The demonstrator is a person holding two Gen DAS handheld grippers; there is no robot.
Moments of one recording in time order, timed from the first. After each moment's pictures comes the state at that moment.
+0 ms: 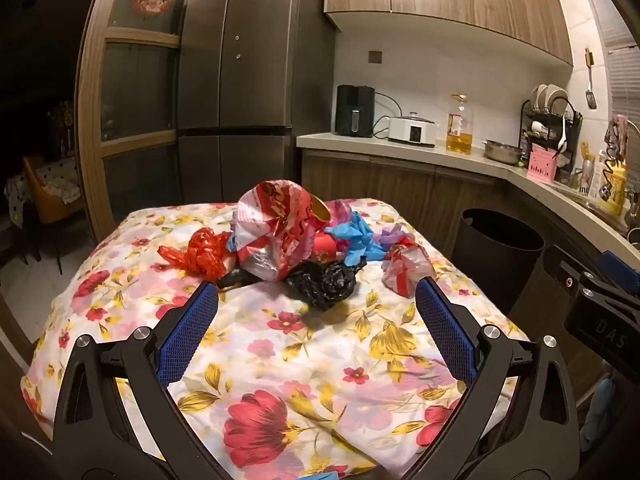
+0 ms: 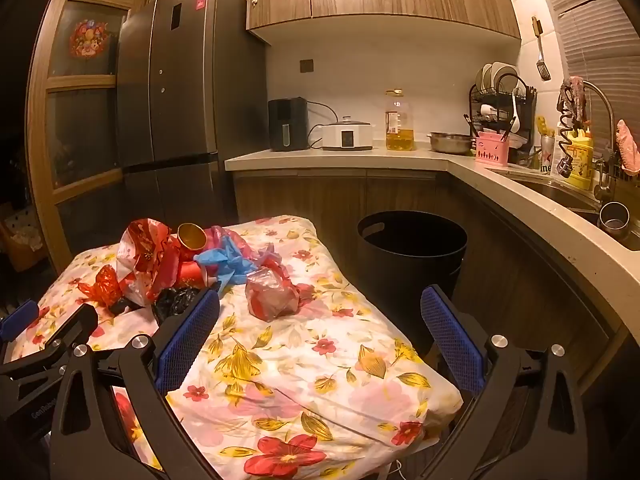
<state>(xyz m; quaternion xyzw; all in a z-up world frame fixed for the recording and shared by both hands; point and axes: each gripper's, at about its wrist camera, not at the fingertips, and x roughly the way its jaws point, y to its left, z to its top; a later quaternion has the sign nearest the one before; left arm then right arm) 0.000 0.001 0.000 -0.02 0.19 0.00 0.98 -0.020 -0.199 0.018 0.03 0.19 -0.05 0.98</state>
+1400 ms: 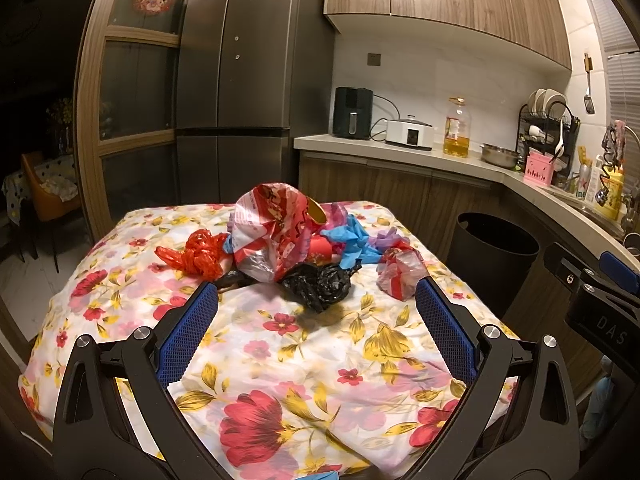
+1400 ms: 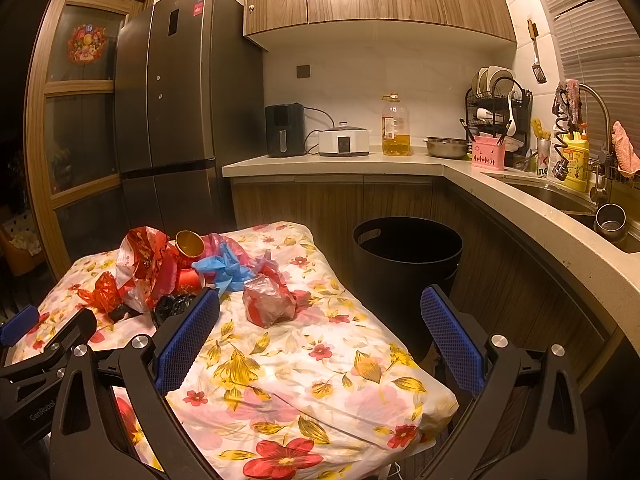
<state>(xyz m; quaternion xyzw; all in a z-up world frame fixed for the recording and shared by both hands) 0.000 -0.002 0.003 -0.02 0.19 0.00 0.98 -0.024 -0.203 0.023 0.03 0.18 -0.06 0.98</state>
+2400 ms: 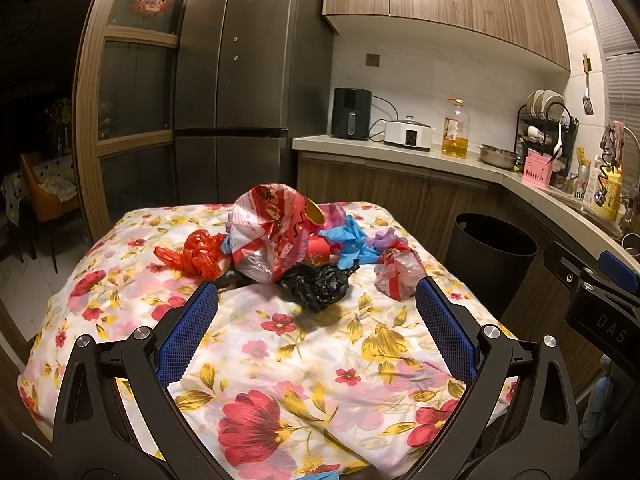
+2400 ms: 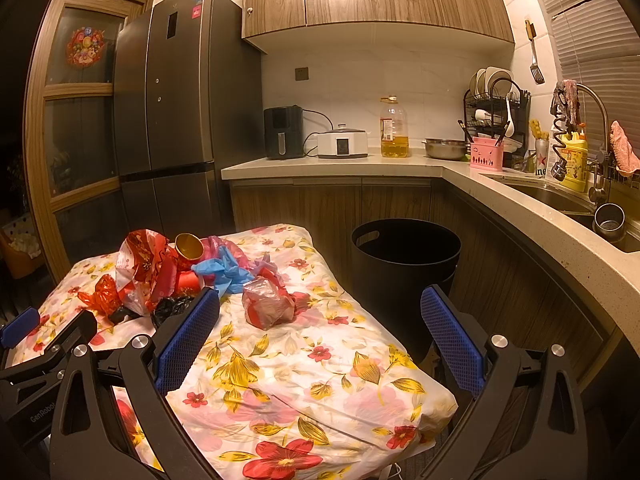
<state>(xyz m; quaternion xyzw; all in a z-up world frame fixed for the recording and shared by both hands) 0.002 -0.003 0.002 -0.03 0.19 0.00 0.98 -0.026 -0.202 0.032 0.04 0.17 -0.06 0.98</state>
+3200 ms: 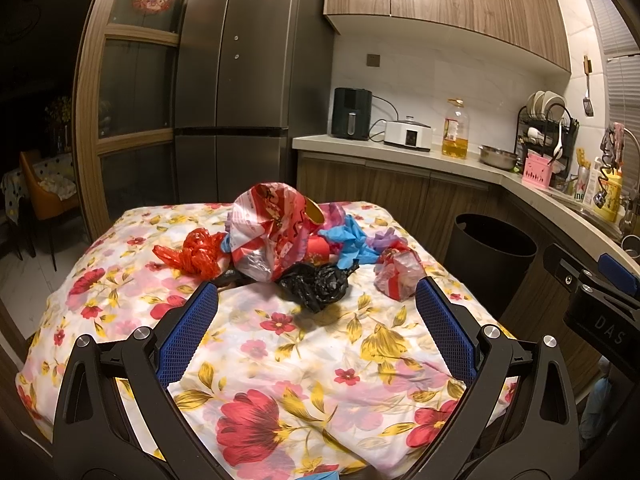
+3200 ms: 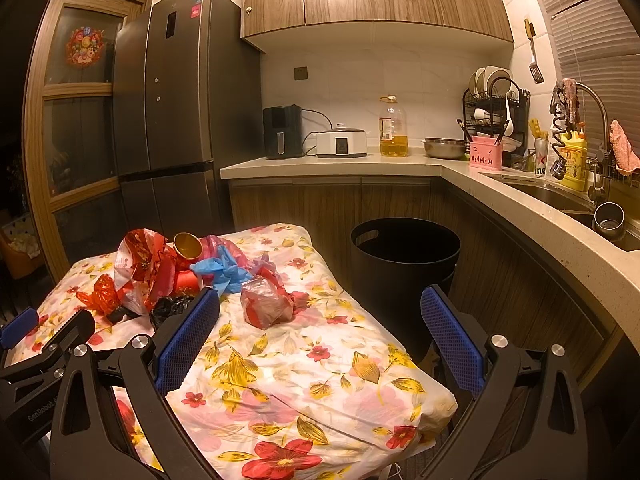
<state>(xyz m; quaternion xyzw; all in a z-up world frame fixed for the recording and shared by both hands) 0.002 -0.003 0.002 -0.03 0.19 0.00 0.98 -0.026 -0.202 0.031 0.04 0.17 -0.06 0.98</state>
